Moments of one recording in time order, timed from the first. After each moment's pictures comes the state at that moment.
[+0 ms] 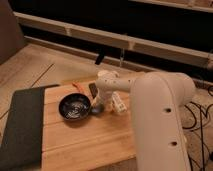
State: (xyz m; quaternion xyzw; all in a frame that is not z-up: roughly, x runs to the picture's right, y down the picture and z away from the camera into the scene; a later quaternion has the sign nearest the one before) arm -0.021 0.138 0.934 -0.28 0.22 0.73 0.59
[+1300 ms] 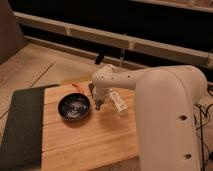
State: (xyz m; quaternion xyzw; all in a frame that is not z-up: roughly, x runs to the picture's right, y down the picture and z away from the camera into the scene) arm -0.044 0.070 0.854 -0.23 0.14 0.72 0.64
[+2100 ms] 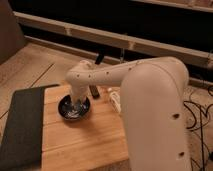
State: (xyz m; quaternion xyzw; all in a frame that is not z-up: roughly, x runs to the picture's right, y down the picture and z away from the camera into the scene) arm -0.194 0.088 0.825 -0.30 0.10 0.60 0.73
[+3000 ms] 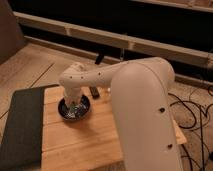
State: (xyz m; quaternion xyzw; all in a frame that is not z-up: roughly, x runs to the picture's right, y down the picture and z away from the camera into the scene) arm -0.193 0.088 0.827 -0.30 0.10 0.60 0.73
